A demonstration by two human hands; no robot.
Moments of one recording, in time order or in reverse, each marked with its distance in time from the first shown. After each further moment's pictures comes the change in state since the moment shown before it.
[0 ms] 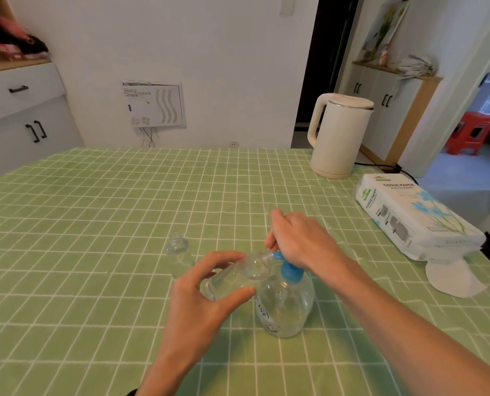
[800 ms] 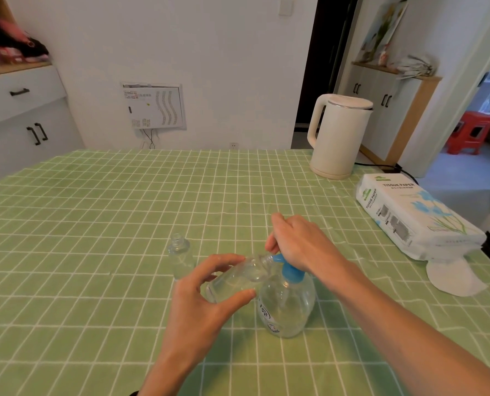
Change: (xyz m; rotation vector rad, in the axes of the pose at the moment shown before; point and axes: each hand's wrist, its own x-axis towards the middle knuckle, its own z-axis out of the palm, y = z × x) left_hand -0.003 0.001 -0.001 -0.015 0.006 -0.026; right_hand -0.003 0.002 0.003 0.041 -0.018 0.029
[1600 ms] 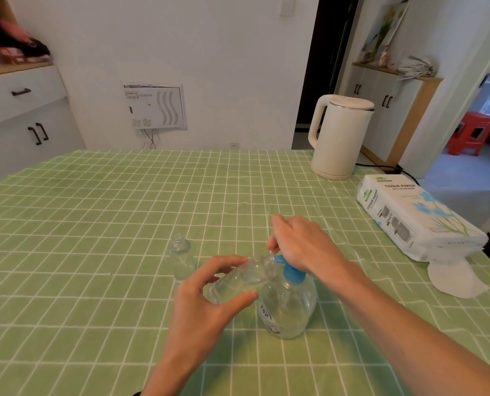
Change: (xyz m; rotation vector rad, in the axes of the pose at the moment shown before) left_hand -0.001 -0.002 0.001 0.000 -0.008 -0.014; right_hand 0.002 0.000 0.001 -0.054 0.007 0.011
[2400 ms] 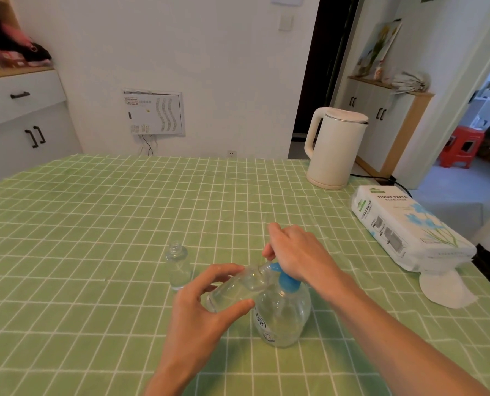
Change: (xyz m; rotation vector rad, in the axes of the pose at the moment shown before) left_hand -0.002 -0.001 0.002 -0.015 -0.017 -0.011; right_hand -0.004 -0.003 -0.002 0.028 0.007 0.005
